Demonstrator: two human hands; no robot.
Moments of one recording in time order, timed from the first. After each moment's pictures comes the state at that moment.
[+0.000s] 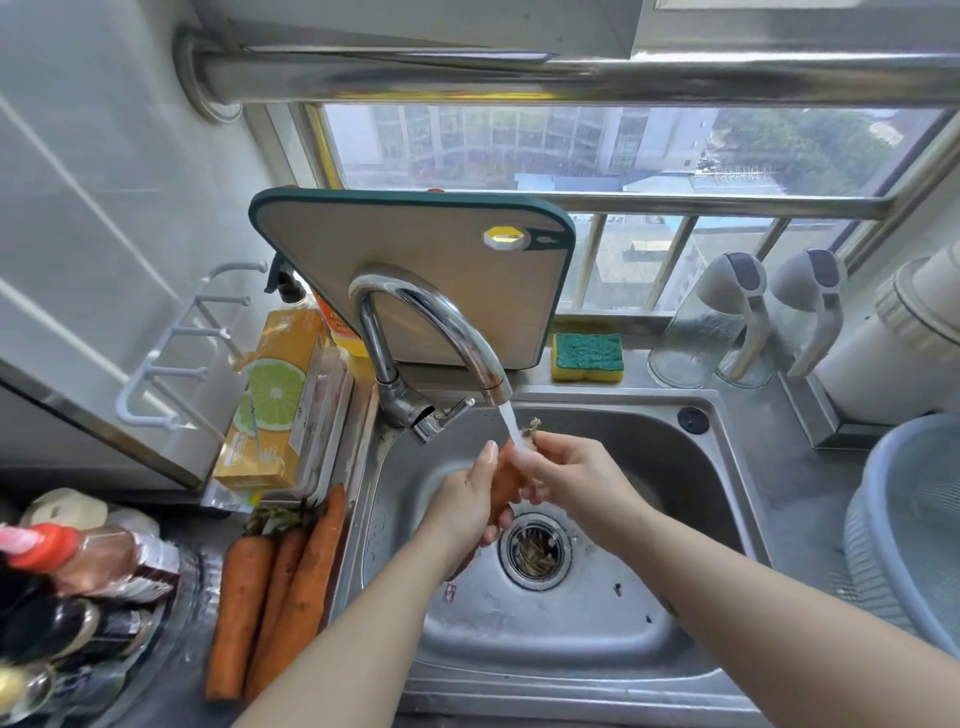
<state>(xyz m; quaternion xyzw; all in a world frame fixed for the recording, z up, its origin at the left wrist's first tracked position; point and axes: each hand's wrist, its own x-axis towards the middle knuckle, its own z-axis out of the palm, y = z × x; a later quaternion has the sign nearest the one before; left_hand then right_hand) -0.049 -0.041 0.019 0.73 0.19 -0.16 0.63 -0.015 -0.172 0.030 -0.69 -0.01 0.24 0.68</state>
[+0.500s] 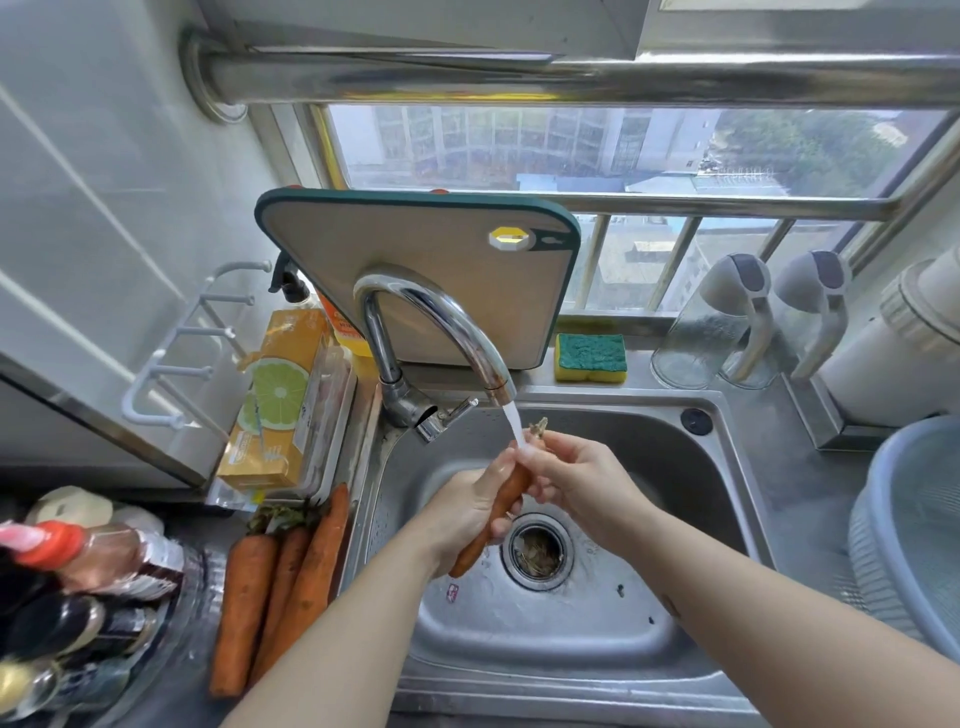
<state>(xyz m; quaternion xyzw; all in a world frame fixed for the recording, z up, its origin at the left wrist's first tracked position) -0.047 -0.028 0.014 0.62 0.12 -0.26 0.73 -0.013 -0.175 0.025 -0.62 0.02 0.27 0.73</state>
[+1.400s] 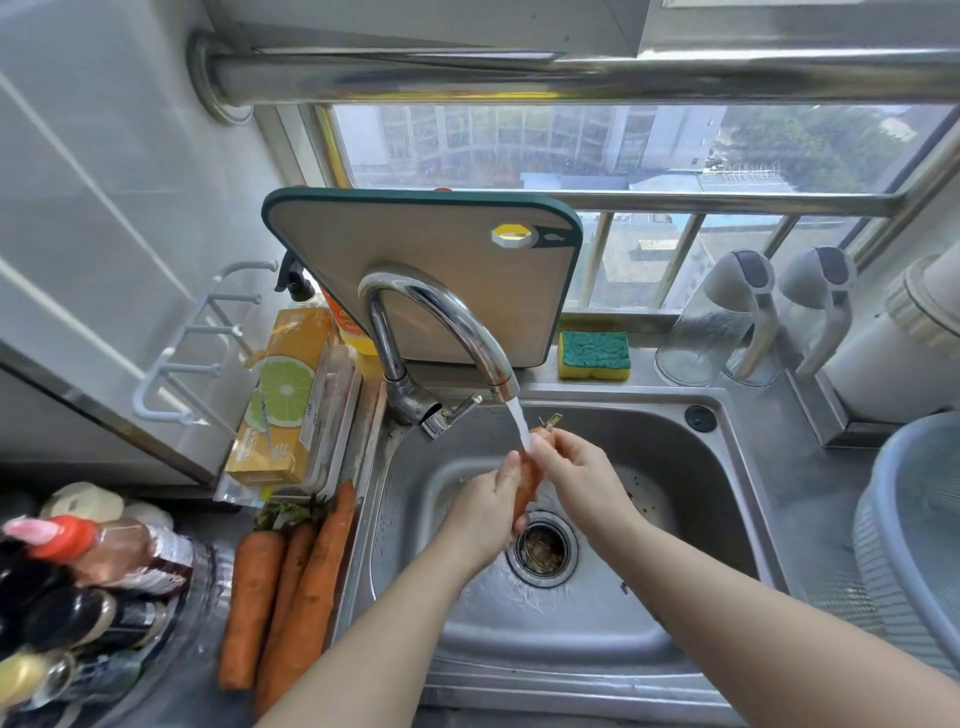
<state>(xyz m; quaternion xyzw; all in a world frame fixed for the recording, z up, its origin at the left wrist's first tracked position) -0.051 -0.044 0.003 0.77 0.13 -0.19 0.60 -0.021 -0.164 0.022 -0.75 0.01 0.14 0.65</state>
